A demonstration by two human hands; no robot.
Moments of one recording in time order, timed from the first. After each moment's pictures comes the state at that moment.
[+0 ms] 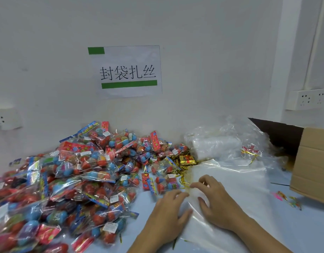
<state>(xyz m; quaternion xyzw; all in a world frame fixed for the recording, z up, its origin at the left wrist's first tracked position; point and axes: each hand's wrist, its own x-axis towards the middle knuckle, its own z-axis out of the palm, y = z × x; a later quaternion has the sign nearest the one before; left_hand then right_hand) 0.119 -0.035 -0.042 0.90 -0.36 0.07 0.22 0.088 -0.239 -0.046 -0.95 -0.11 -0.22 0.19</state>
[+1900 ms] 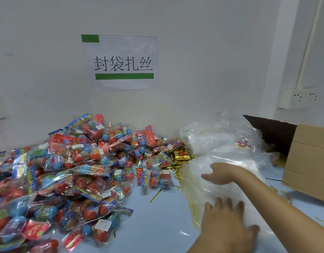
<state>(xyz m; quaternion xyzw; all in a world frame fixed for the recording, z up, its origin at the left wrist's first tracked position) 0.043 -0.154 -0.025 0.90 -0.41 -0.06 0.13 0.121 -0.266 0.039 -0.98 0.13 0.11 0.07</state>
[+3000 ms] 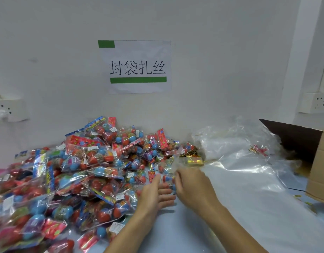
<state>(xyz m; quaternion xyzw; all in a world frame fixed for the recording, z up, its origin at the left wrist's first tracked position) 0.139 -0.006 -0.012 0.63 0.03 -0.12 0.77 0.110 -0.136 0.017 -0.95 -0.03 -0.25 0.18</state>
